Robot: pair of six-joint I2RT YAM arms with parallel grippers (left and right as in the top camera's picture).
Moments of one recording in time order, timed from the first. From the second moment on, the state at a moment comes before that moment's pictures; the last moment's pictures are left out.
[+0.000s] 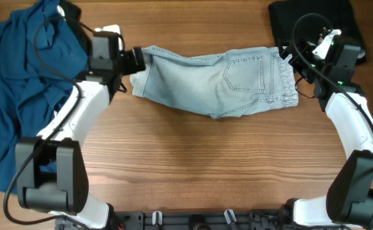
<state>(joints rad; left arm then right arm) -0.11 1.73 1.18 -0.24 -0.05 -0.26 -0.19 1.61 1.04 -0.09 -0.39 0.56</state>
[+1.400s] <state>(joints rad) 0.05 1.80 1.50 -1.22 0.29 -0.24 -0.19 1.61 1.05 -0.69 -0.17 0.39</state>
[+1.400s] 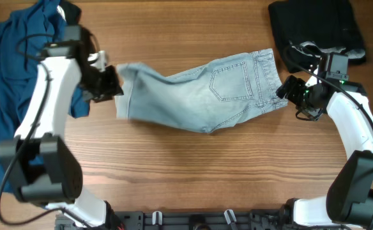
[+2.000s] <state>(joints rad) 0.05 1.83 1.44 -0.89 0.29 -0.24 -0.19 1.61 1.05 -0.70 -0.15 0.38</state>
